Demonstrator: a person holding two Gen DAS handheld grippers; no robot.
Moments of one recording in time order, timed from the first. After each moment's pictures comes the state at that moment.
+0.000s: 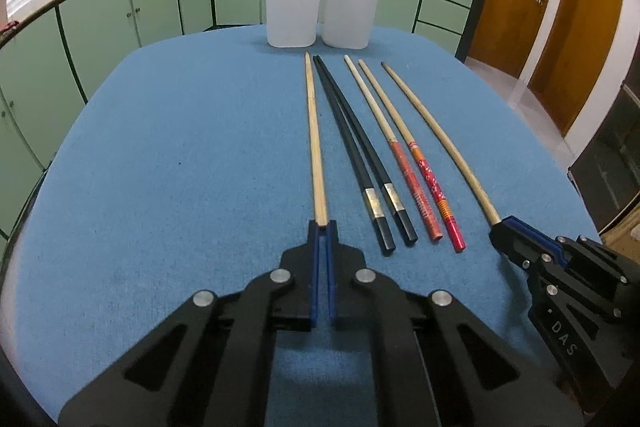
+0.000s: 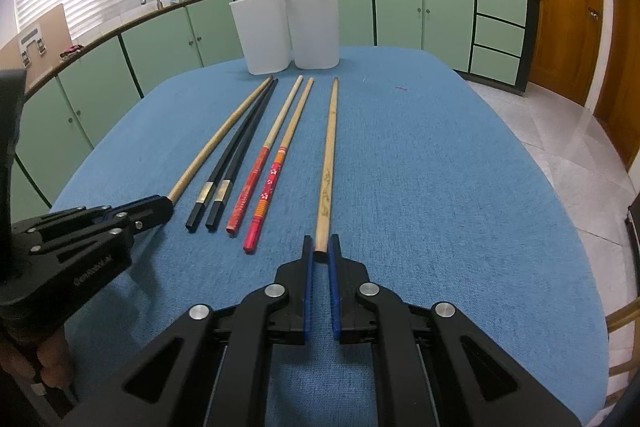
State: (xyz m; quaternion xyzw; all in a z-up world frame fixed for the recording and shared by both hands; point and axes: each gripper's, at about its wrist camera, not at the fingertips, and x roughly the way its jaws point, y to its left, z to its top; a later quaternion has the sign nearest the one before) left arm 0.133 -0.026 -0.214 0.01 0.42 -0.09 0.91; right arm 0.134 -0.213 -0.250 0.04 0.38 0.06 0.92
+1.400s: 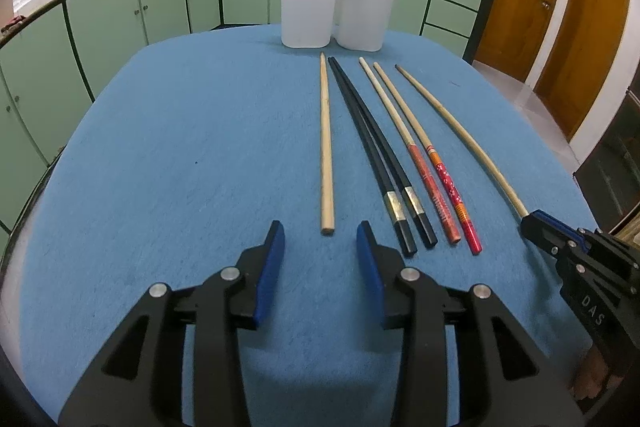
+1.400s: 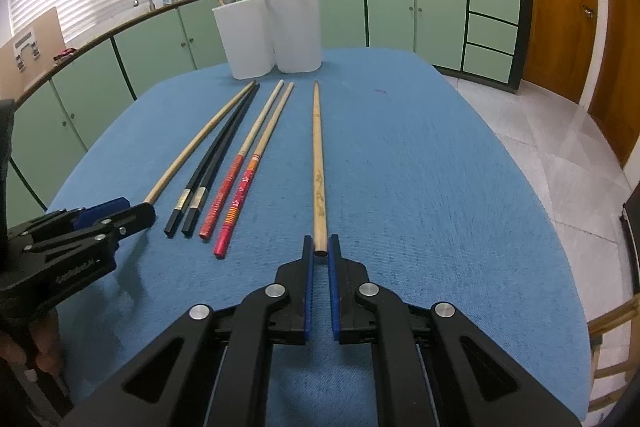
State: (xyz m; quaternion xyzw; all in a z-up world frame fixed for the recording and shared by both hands) left arm 0.139 -0.016 -0.218 0.00 0.42 -0.08 0.91; right arm 0.140 -0.231 -0.247 0.04 0.38 0.05 0.92
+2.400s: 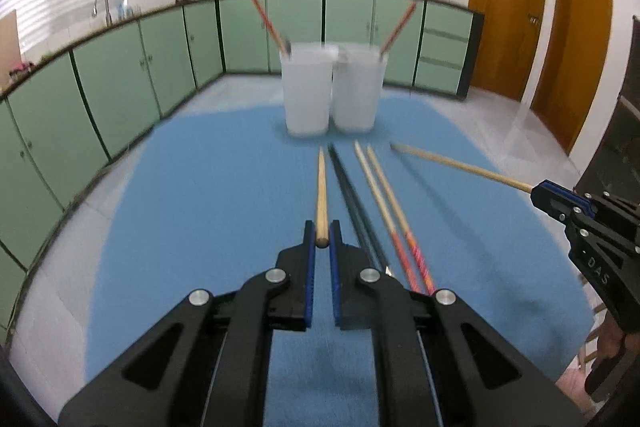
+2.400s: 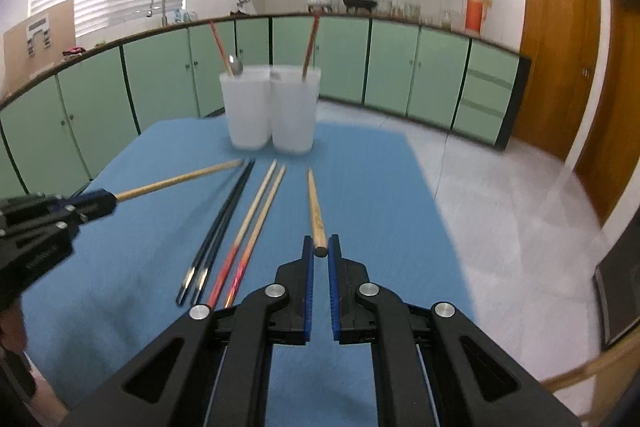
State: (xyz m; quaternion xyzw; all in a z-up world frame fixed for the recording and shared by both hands) left arm 0.125 -0.011 -0.126 0.03 0.34 -0.08 0.94; right arm 0.144 -0.237 -0.155 -0.03 0.30 0.04 0.95
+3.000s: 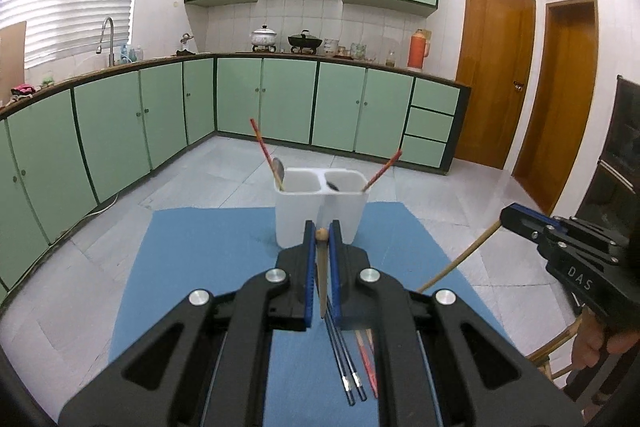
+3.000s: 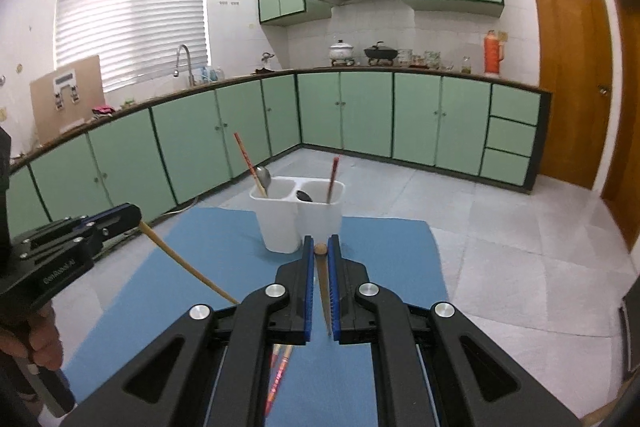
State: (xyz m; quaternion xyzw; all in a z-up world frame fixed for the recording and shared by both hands) left arm 0.155 -0.005 -0.027 -0.02 0.24 -0.11 0.96; right arm 0.179 -0.254 -0.054 0.02 0.24 0.11 0.97
